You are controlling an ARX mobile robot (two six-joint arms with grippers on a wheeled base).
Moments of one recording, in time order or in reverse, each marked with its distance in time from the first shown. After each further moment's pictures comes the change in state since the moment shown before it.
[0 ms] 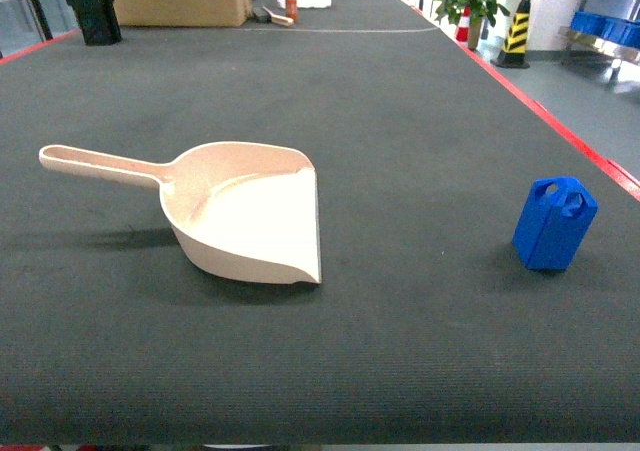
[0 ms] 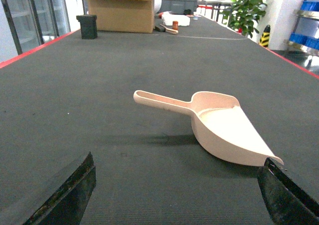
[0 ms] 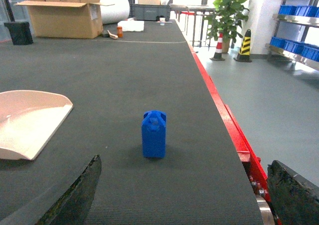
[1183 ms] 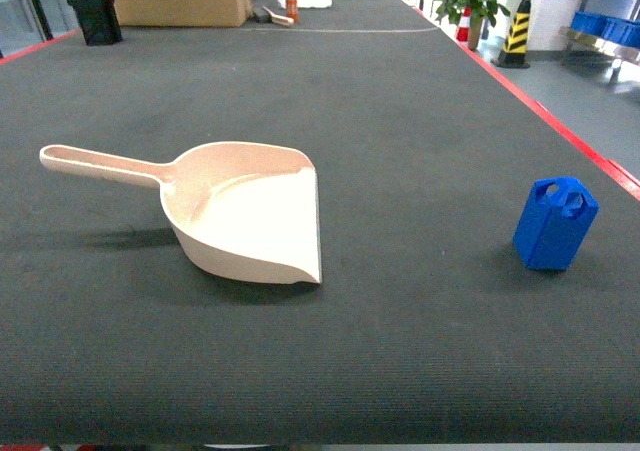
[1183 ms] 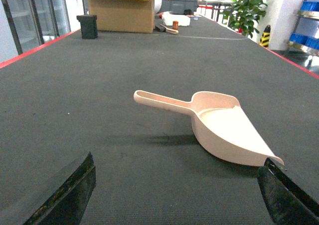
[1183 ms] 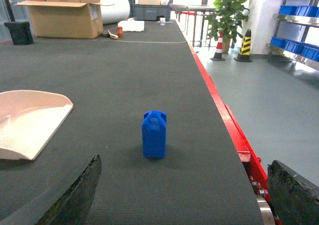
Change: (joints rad) left arm 0.000 0.000 0.000 0.000 0.000 0.000; right arm 0.000 0.000 0.000 0.000 0.000 0.000
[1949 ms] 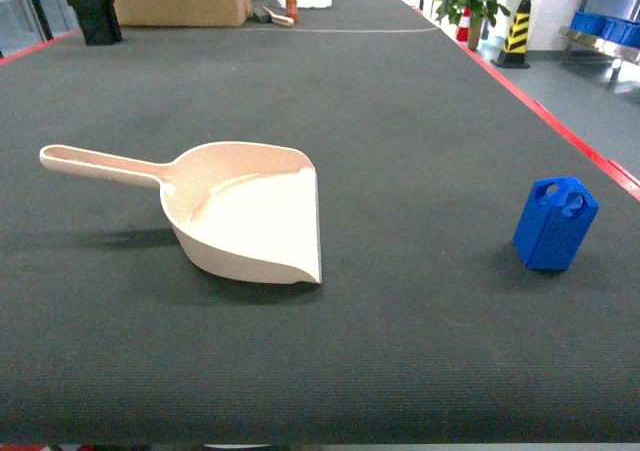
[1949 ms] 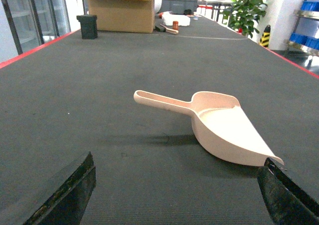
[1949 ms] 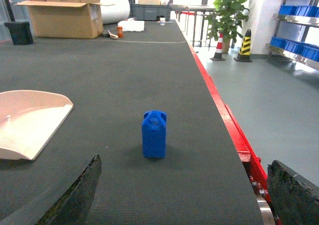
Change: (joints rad) left arm 0.000 0.000 0.000 0.000 0.000 0.000; right arm 0.000 0.000 0.000 0.000 0.000 0.000
